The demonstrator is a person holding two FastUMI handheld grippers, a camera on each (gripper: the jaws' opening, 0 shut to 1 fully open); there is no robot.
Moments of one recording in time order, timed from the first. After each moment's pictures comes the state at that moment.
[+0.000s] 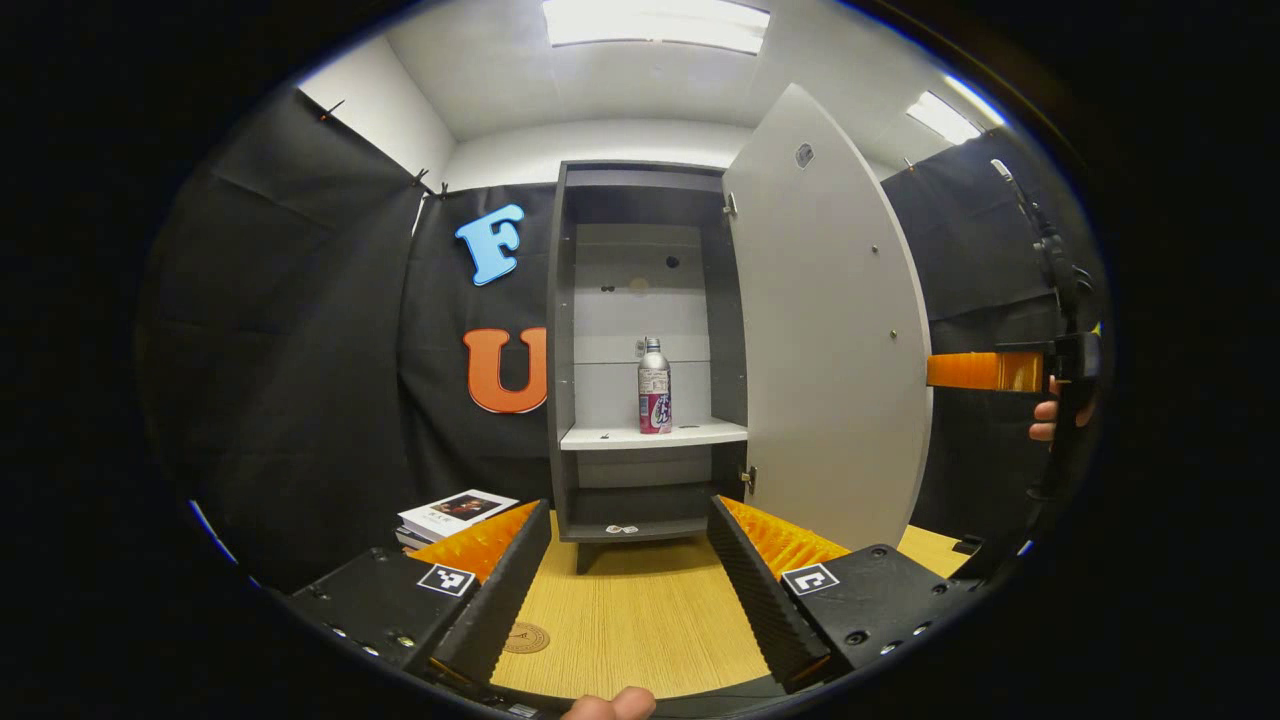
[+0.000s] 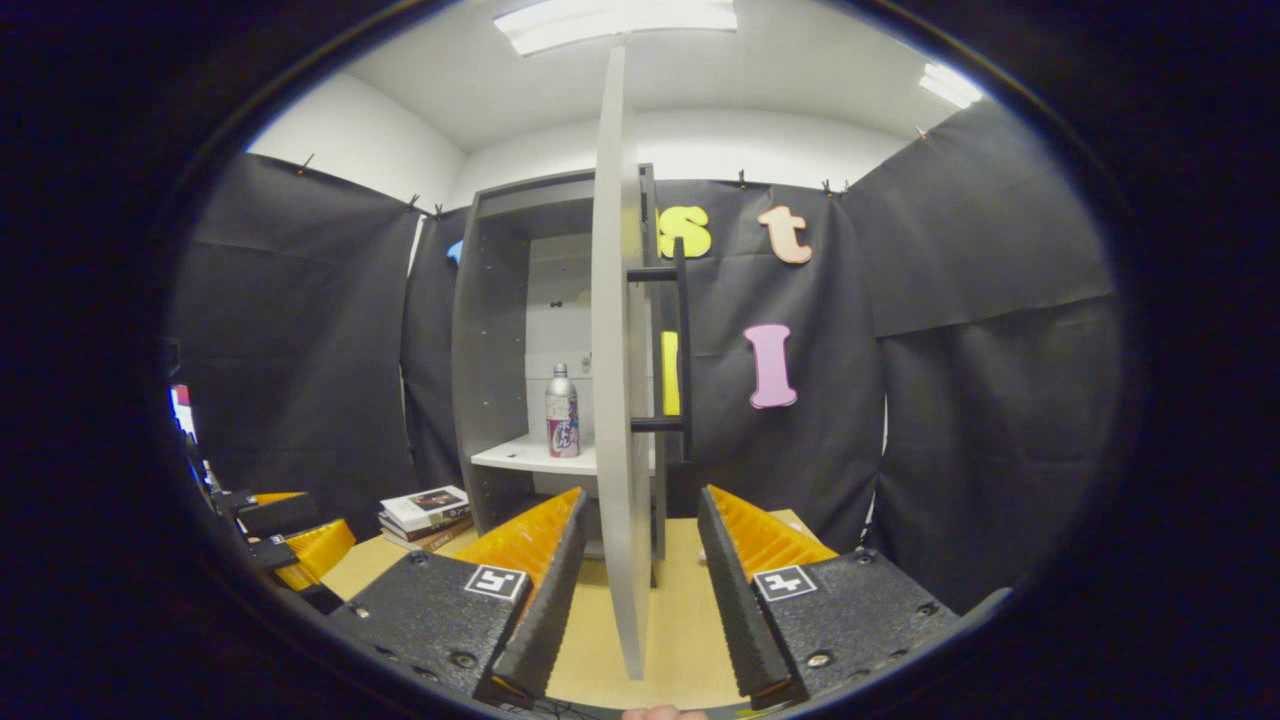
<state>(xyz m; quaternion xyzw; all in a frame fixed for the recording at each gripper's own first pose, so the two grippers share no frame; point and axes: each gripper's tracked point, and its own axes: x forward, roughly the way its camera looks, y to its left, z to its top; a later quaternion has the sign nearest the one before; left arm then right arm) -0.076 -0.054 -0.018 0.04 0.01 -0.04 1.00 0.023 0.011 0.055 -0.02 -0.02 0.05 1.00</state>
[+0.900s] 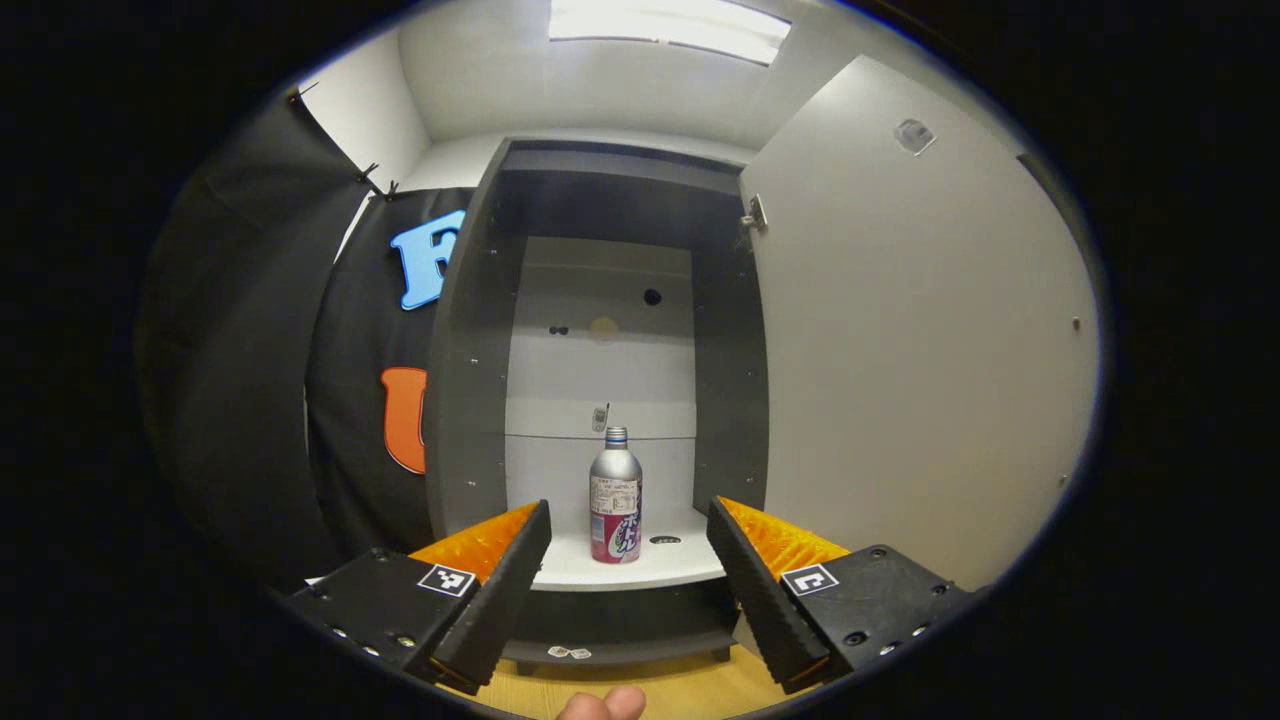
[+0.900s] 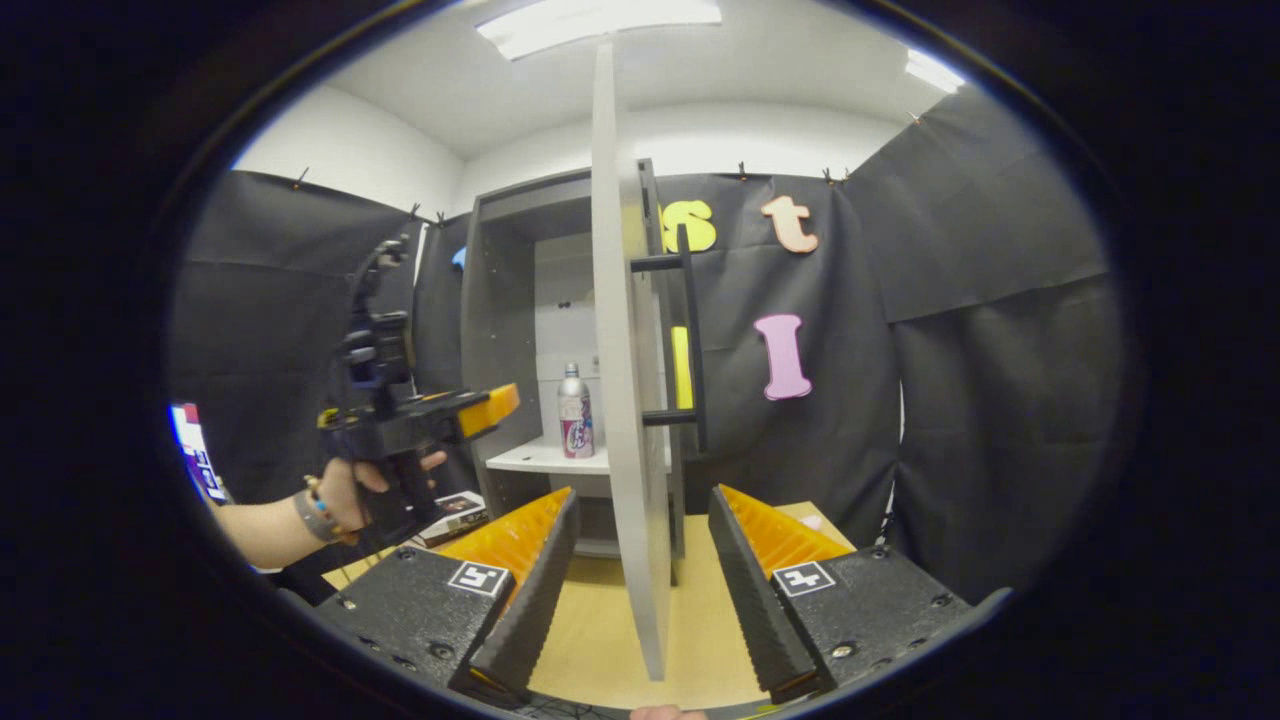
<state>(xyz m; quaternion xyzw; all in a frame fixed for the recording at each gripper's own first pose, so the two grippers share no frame) 0.191 -0.110 0.069 0.01 -0.03 -0.09 1.00 0.029 0.016 0.054 0.00 -0.01 0.07 1.00</state>
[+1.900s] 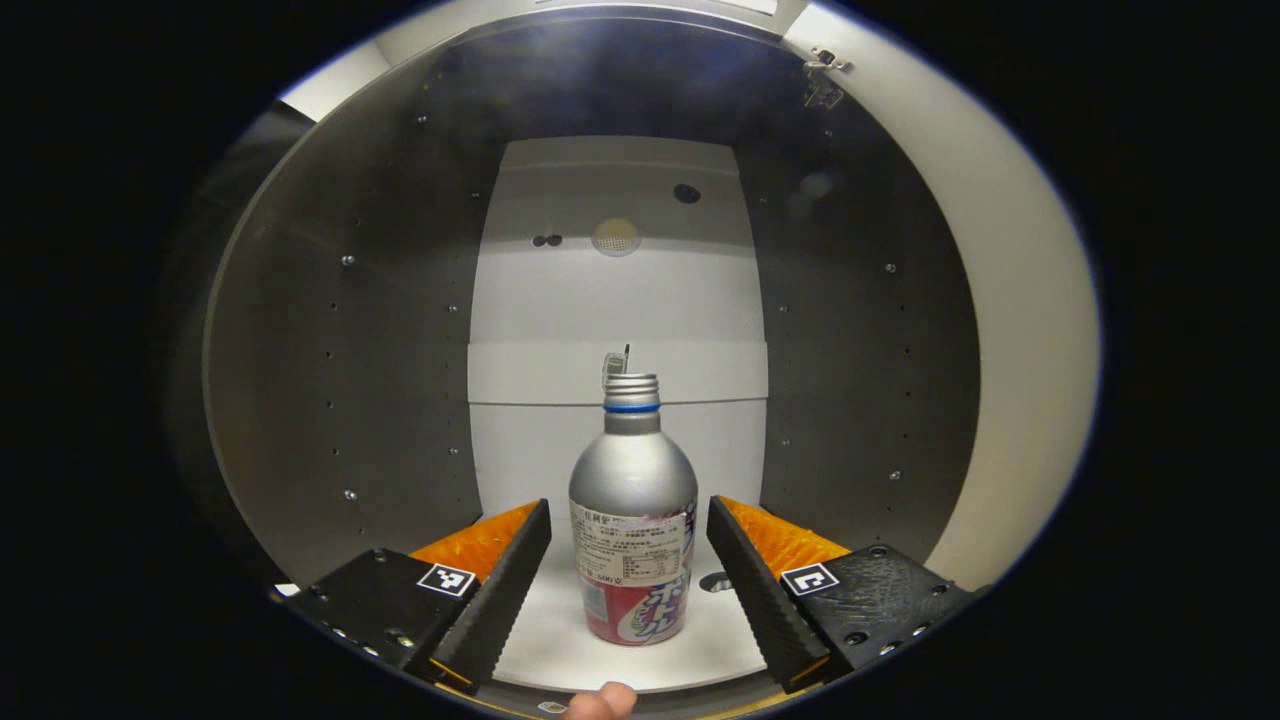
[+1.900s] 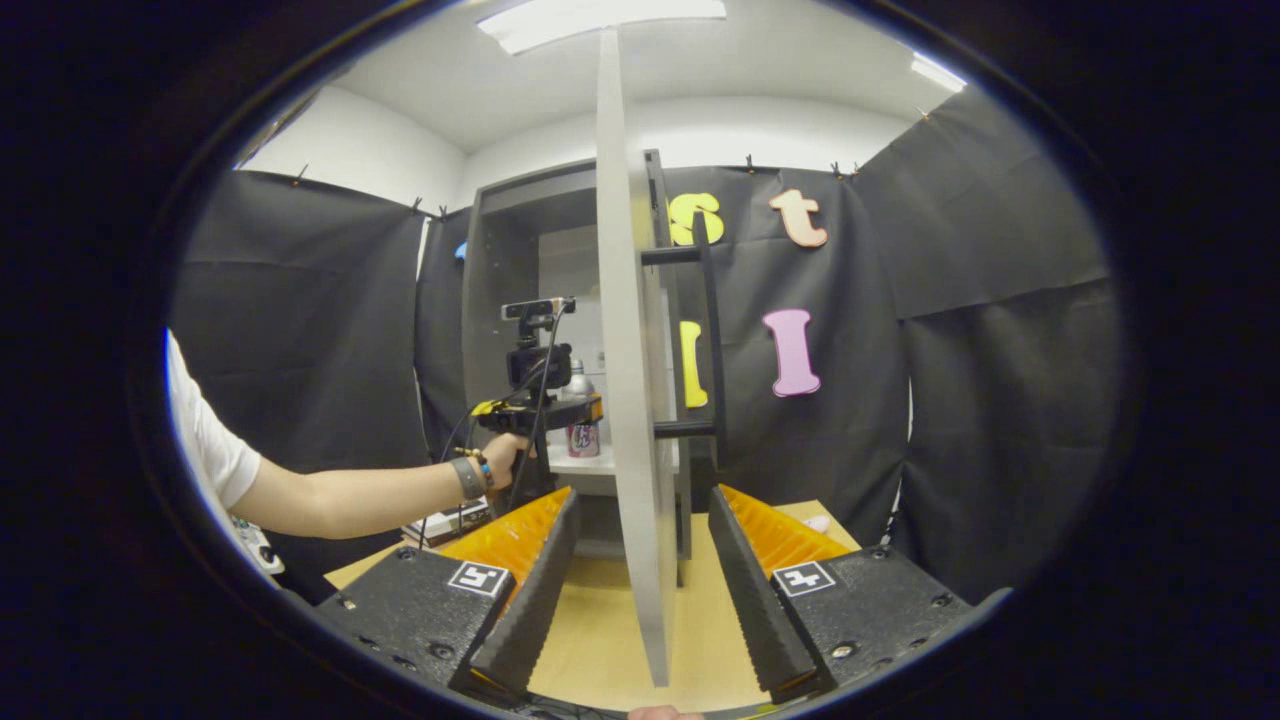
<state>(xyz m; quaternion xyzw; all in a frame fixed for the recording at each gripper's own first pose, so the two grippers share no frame) 0.380 -0.116 0.009 0.03 0.02 -0.04 1.00 0.047 0.024 0.058 0.00 -0.01 0.08 1.00</state>
